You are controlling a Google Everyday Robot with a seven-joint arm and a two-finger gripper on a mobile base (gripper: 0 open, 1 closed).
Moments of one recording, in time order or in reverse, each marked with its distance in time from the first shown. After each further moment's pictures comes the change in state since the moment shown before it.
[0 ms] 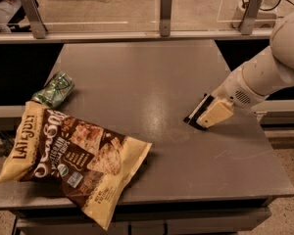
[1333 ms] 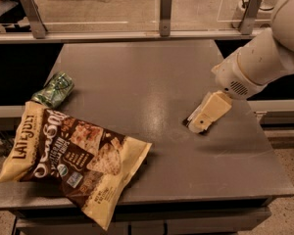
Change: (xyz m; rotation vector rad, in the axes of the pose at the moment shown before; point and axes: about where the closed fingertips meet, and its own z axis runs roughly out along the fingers) arm -0.042 0.028 -0.036 -0.001 -0.040 -0.103
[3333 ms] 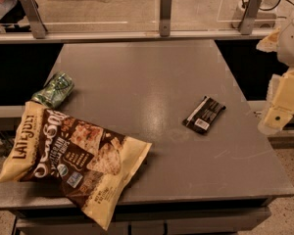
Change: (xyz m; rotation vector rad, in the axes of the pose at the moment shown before) arm 0.029 0.020 -0.138 -0.008 0.262 -0.198
